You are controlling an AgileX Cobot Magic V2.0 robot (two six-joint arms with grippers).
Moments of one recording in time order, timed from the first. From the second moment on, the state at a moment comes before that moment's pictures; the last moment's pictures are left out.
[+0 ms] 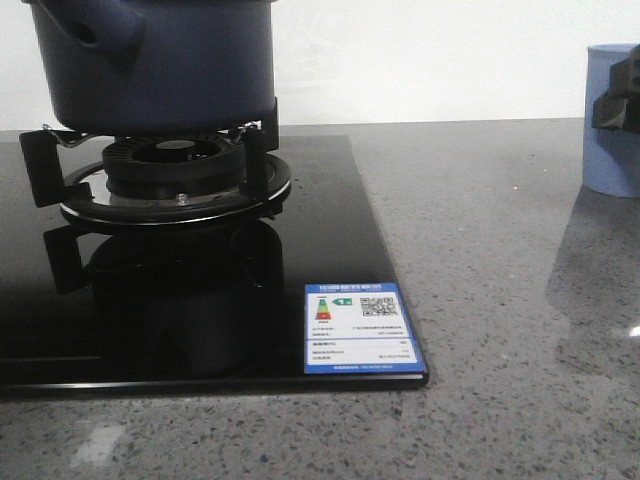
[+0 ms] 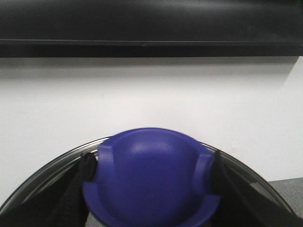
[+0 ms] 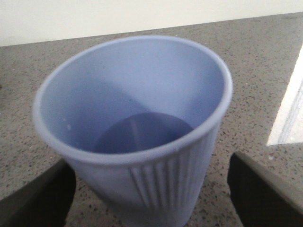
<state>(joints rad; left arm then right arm) -0.17 1.08 -1.00 -0.22 -0.01 0.23 0.07 1.33 -0.50 0.22 -0.43 -0.09</state>
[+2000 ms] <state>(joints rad) -0.17 1.08 -1.00 -0.22 -0.01 0.23 0.29 1.24 -0.87 -0.03 -0.05 -0.09</state>
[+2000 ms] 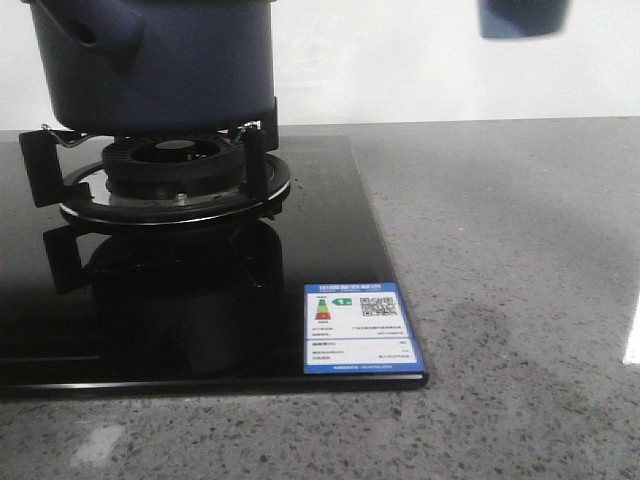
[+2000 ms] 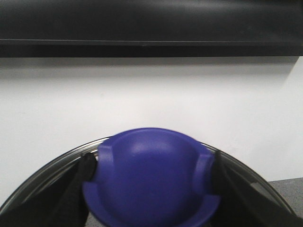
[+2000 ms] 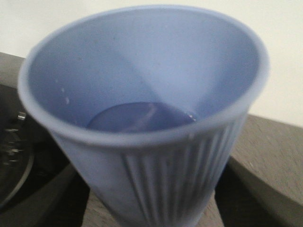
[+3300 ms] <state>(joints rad) -0.17 1.08 -1.00 -0.22 -0.01 0.23 0.72 1.68 -1.55 -0.90 0.55 -0.10</state>
